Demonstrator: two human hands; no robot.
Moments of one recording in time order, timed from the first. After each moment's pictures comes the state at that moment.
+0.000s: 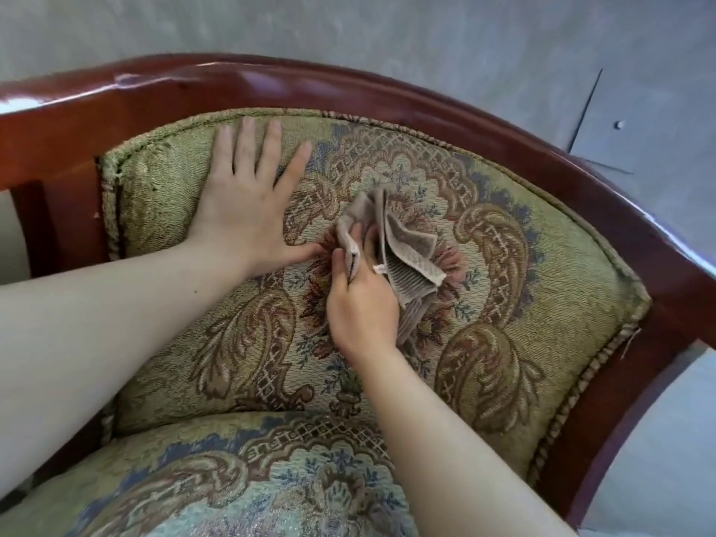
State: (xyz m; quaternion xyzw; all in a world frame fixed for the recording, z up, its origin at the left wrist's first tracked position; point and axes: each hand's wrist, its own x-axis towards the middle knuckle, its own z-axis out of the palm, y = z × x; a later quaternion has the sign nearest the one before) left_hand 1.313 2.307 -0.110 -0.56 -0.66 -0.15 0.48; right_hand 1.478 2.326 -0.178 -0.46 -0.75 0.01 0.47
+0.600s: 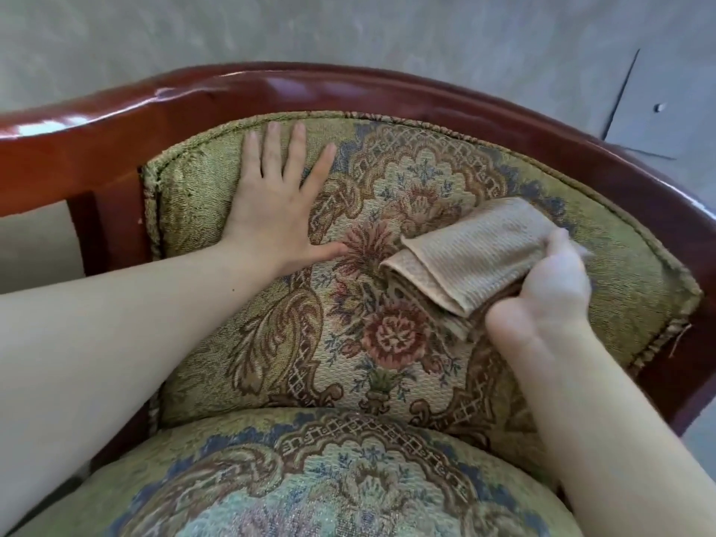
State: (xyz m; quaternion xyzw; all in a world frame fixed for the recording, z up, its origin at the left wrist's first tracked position) left_hand 1.312 2.306 -0.110 -0.57 -0.65 -0.15 0.47; right_hand 1.558 2.266 -0.099 -0.27 -0.26 0.53 0.76
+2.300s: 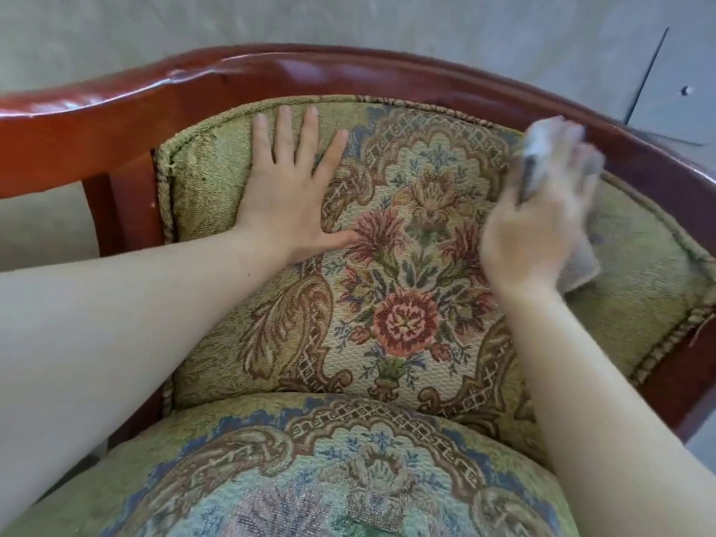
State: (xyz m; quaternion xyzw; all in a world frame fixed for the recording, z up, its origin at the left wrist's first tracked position) left_hand 1.313 2.306 -0.111 -0.56 -0.65 -0.15 0.48; right_hand 1.556 2.309 -0.090 -0.48 -0.59 -0.19 0.62
